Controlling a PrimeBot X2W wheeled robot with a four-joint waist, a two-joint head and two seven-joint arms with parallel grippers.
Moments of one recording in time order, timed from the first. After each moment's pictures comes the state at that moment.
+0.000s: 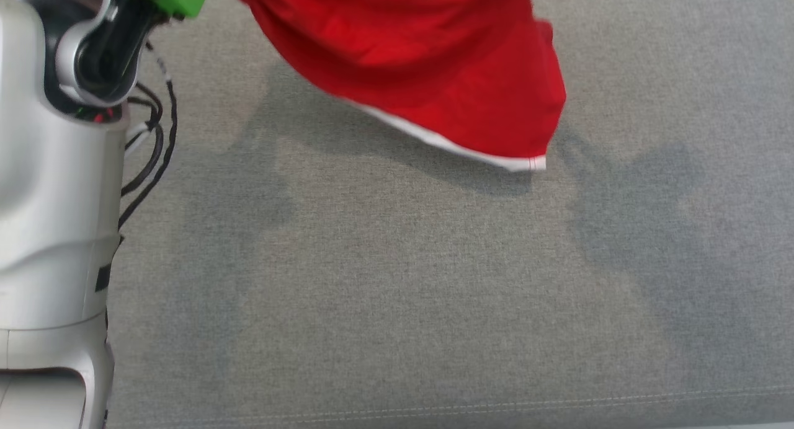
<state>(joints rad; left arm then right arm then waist) -0.99 0.16 -0.27 0.23 -0.71 -0.03 0.36 -1.01 -0.50 0.39 -0.13 0.72 0.03 0.23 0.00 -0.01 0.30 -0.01</state>
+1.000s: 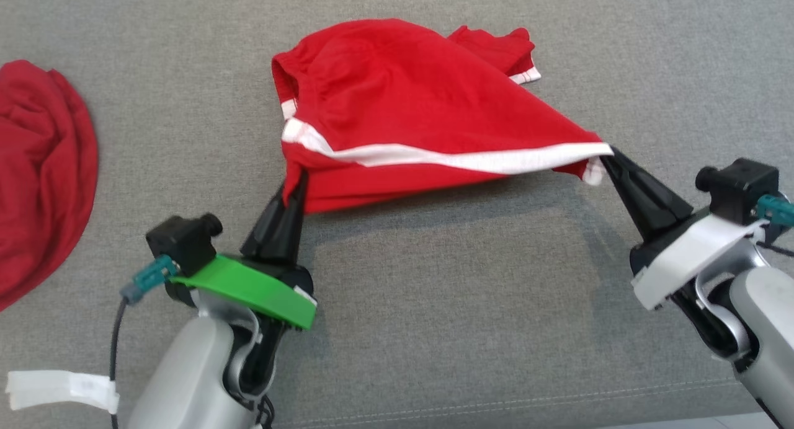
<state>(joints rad) -0.36 0.08 -0.40 0.25 -0.71 -0.12 -0.23 -0.31 -0.53 0.53 0.02 0.62 0.00 -0.11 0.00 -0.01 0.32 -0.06</state>
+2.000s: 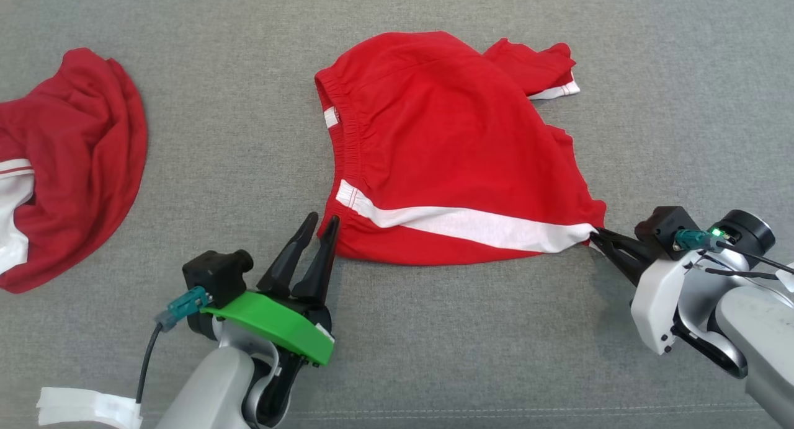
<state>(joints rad) -0.27 0.07 -0.48 0.29 -0.70 -0.12 -0.25 -0.36 -0.62 0.77 0.21 0.42 0.10 0.06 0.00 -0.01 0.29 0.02</state>
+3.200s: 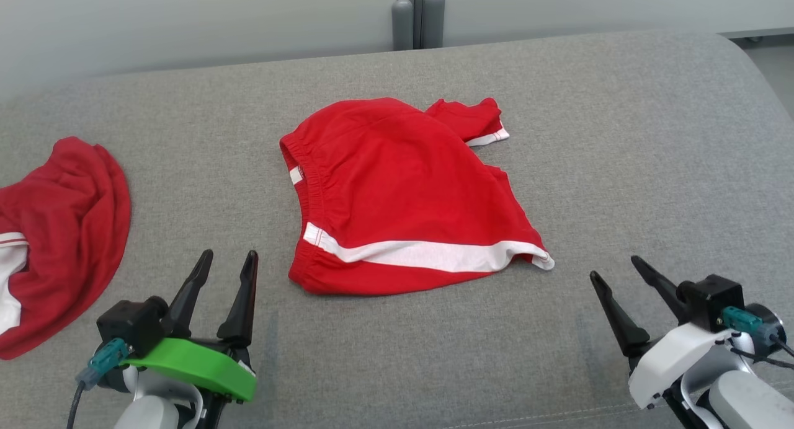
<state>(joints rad) -0.12 0.17 -0.30 0.22 -0.58 -0.09 -0.25 -0.08 -0.53 0.60 0.15 0.54 -0.10 -0.21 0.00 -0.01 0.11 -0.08</state>
